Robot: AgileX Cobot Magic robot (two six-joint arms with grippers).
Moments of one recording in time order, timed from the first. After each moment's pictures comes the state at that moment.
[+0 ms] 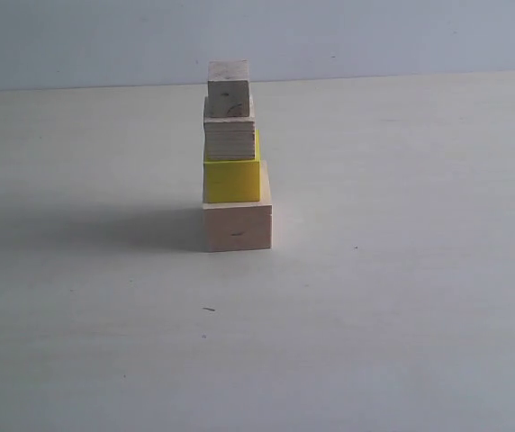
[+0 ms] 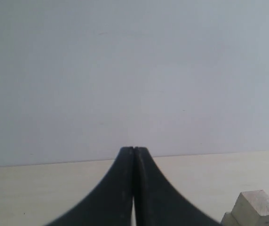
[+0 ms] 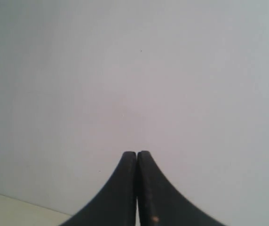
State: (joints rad) left arm -0.27 0.85 -0.69 -0.97 0.03 0.84; right arm 0.30 0.54 -0.60 0.86 -0.02 -1.04
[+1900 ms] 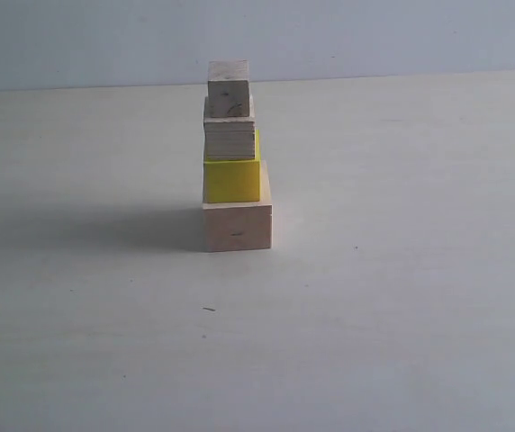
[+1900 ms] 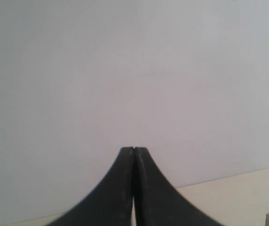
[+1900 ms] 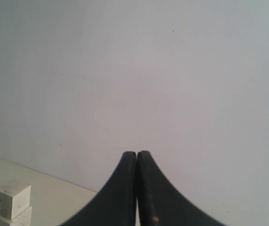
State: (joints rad) left arm -0.27 0.60 -0.57 -1.03 -0.04 1.12; right arm 0.30 0.54 -0.60 0.86 0.11 -1.02
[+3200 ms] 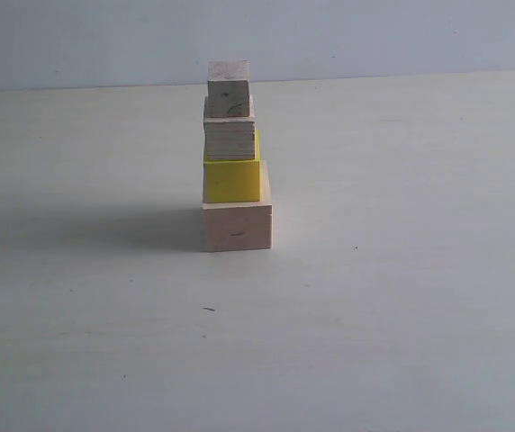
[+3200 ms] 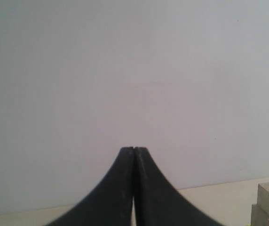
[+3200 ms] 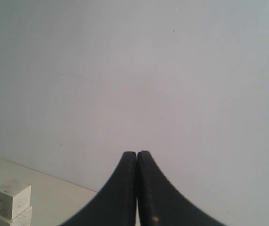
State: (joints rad) left arm 0.24 0.26 -0.57 -1.03 0.48 0.99; right arm 0.30 0.54 -0.60 0.86 0.11 -1.02
